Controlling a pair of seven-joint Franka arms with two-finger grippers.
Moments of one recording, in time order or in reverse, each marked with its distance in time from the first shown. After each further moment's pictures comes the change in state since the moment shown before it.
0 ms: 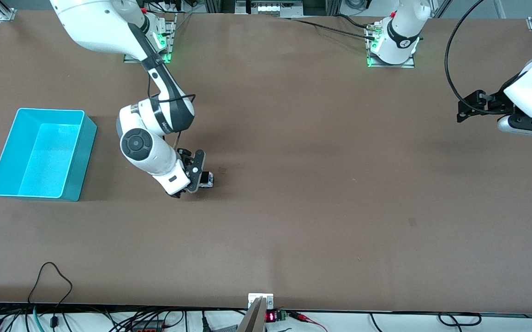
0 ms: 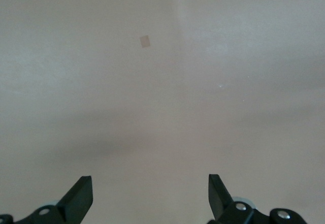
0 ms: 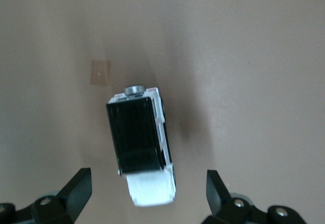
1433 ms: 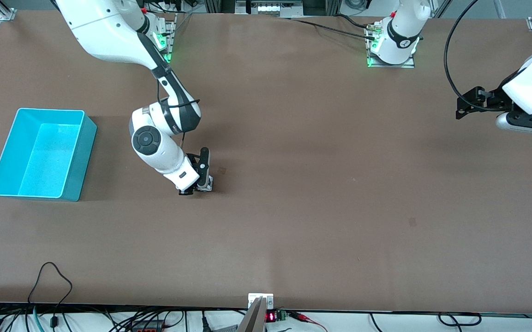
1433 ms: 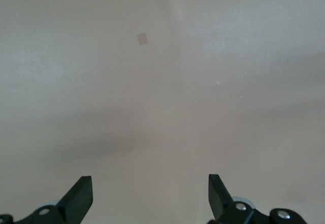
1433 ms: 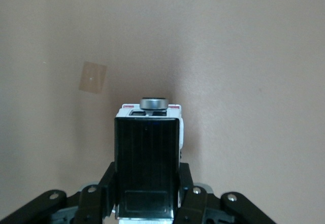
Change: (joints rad) left arm -0.002 -0.001 -0.007 0.015 0.000 -0.025 0.000; right arm -0.002 0.004 0.008 -0.050 0.005 0.118 -0.110
